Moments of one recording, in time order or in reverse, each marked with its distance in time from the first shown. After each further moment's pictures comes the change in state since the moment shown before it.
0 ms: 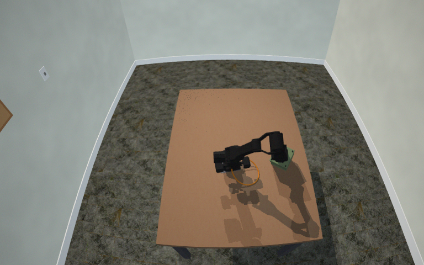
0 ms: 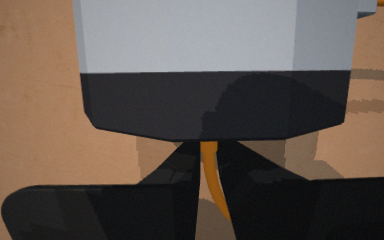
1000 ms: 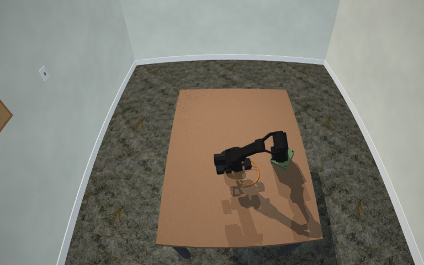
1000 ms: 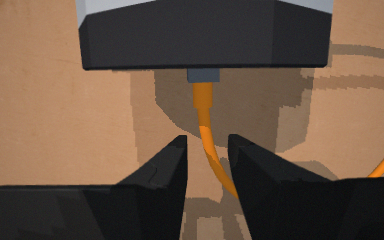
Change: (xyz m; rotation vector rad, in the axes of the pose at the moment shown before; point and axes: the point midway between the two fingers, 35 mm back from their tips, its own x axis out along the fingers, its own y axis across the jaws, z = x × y) arm -0.011 -0.002 -0.015 -0.004 0.004 -0.011
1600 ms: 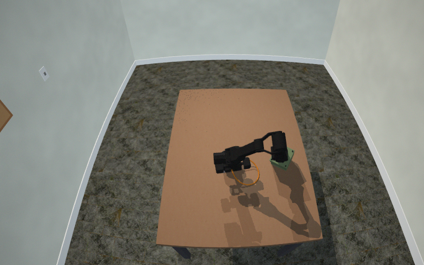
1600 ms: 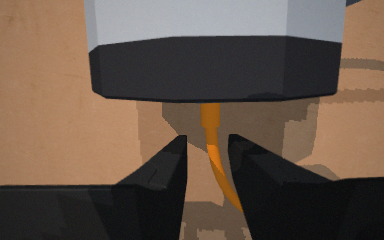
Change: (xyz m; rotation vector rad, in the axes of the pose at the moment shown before) arm 0.003 0.003 0.008 0.005 -0.015 0.016
